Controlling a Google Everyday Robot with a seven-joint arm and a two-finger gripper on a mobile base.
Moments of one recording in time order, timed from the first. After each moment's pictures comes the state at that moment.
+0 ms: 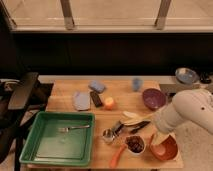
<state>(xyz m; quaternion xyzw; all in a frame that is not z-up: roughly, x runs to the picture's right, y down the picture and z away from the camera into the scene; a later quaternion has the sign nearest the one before) 0.202 0.188 0.638 -0.29 -0.17 -0.05 0.94</state>
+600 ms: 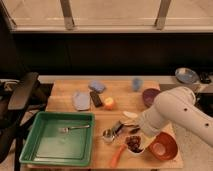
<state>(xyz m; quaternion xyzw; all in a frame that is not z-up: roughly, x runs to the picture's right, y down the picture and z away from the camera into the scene) 0.140 0.200 0.617 -0.29 -0.20 -0.12 0.93</state>
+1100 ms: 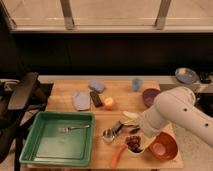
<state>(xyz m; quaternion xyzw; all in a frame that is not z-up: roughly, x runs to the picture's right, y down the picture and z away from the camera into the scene) 0.136 0.204 0.616 -0.30 -0.20 -0.14 0.92</state>
